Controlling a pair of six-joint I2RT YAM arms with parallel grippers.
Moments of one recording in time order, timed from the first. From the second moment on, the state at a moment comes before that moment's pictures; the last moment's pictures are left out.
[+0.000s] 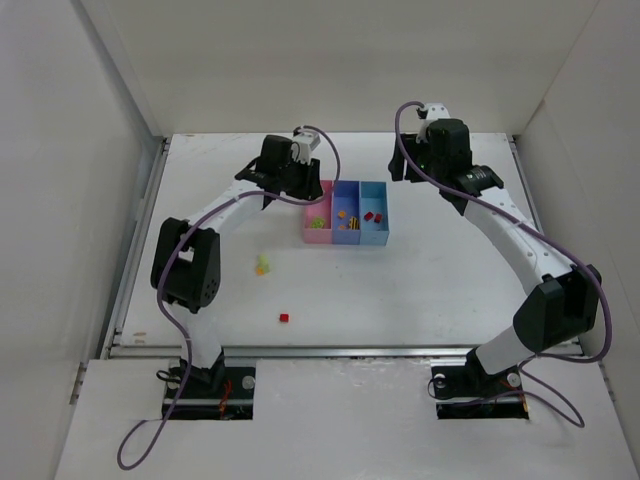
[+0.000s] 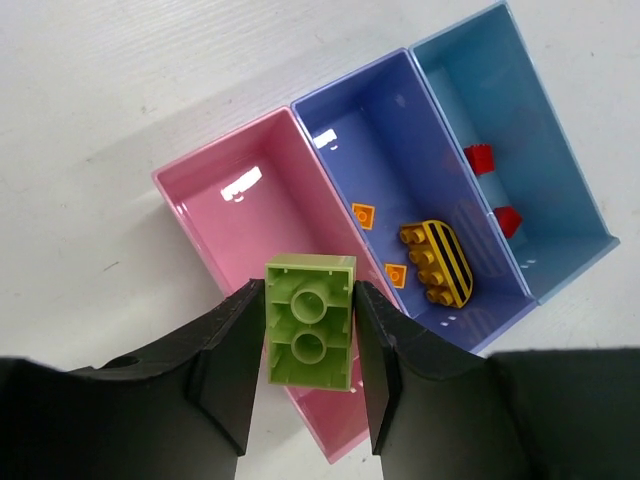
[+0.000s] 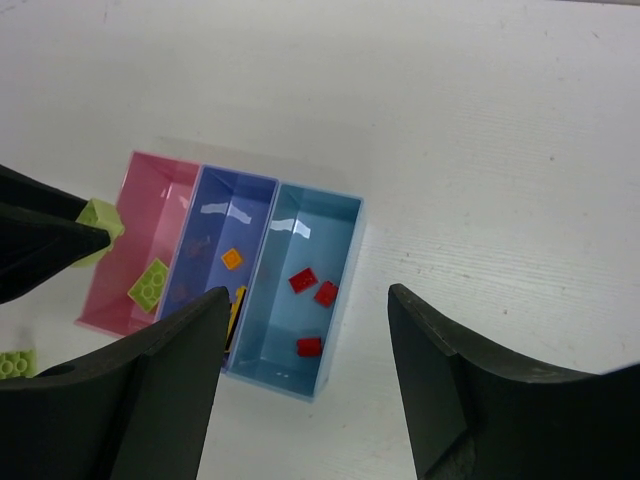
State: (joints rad) left arm -0.39 1.86 1.44 -0.24 0.32 -0.10; right arm 0.35 1.53 1.44 -0.38 0.05 0.19
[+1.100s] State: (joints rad) left arm -0.32 1.35 1.16 -0.63 0.32 0.68; right arm 0.37 1.50 1.38 -0.39 -0.05 0.12
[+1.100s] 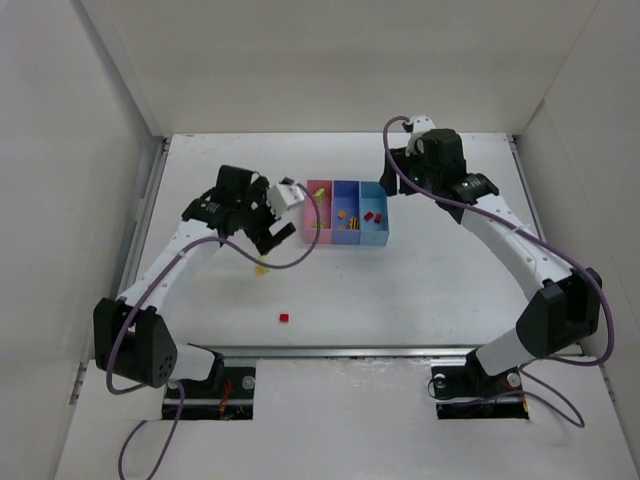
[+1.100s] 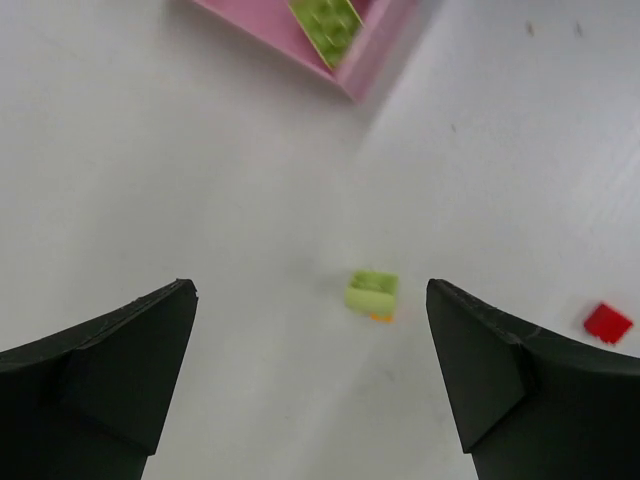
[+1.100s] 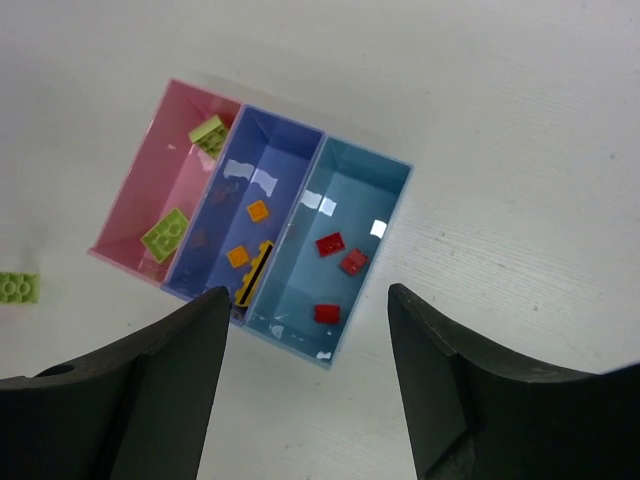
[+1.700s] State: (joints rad) left arm -0.36 1.65 1.06 -0.72 0.25 0.86; right arm 0.44 1.45 1.36 -0.39 -0.04 0.10
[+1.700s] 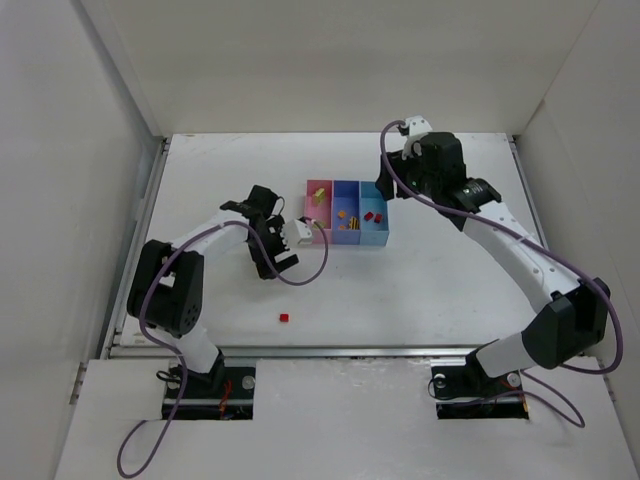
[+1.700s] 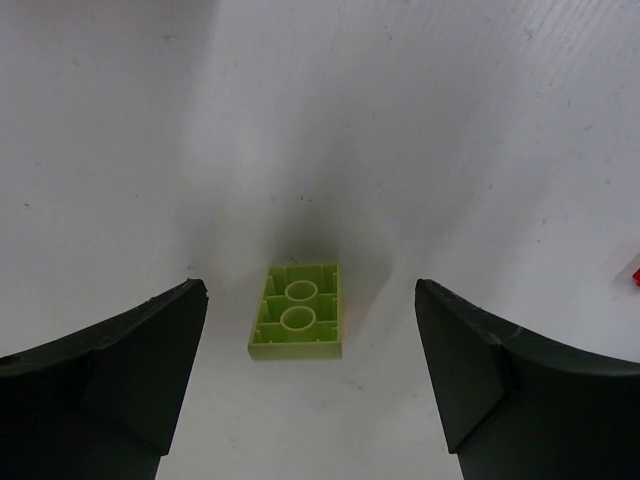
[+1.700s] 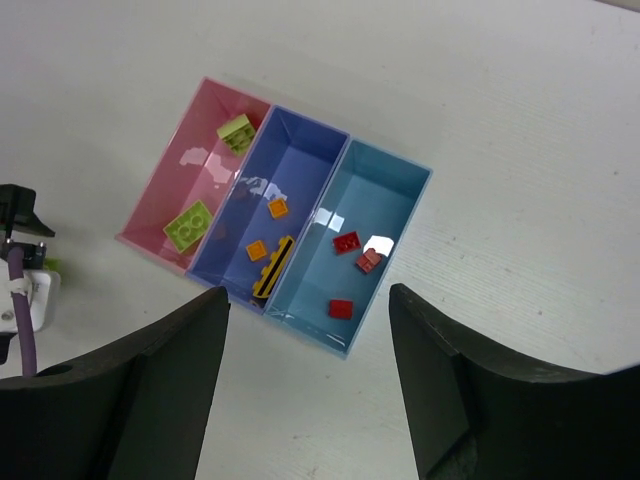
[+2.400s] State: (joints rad) left arm -0.36 1.67 1.07 -0.76 0.21 0.86; right arm 0.44 1.45 1.36 -0.39 -0.03 0.09
